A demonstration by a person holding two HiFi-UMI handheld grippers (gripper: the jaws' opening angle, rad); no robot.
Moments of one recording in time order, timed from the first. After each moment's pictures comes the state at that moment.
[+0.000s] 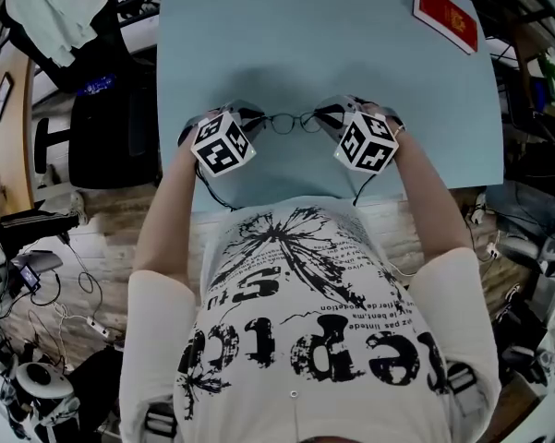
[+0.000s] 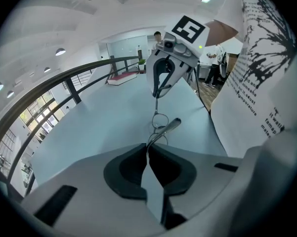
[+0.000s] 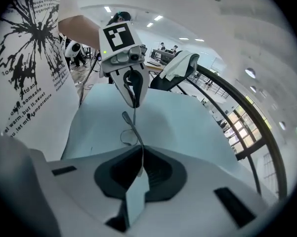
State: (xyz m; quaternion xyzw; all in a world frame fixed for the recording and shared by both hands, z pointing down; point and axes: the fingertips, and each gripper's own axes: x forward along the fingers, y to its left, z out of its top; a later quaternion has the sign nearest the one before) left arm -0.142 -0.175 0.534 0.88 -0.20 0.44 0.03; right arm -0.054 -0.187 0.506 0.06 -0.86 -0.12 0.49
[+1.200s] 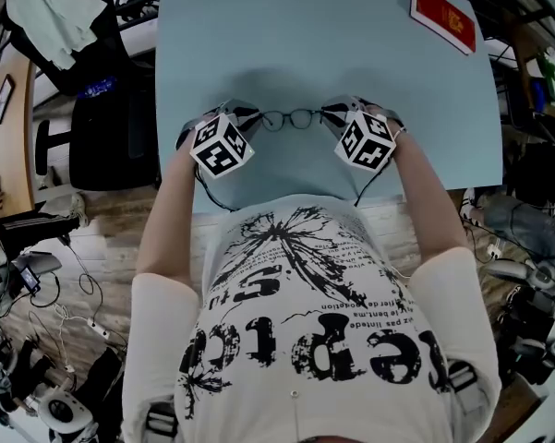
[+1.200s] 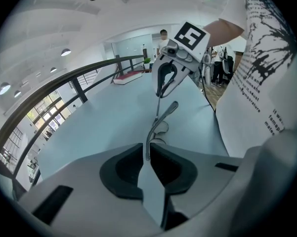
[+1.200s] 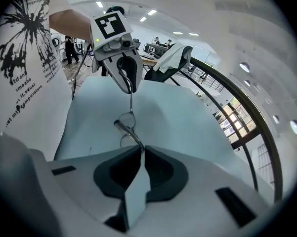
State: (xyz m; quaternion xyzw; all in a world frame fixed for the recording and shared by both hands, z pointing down) left arm -0.145 -0.184 0.533 0.87 -0.23 0.44 0.03; right arm -0.028 -0.203 0.523 0.09 -0.85 -0.11 0.51
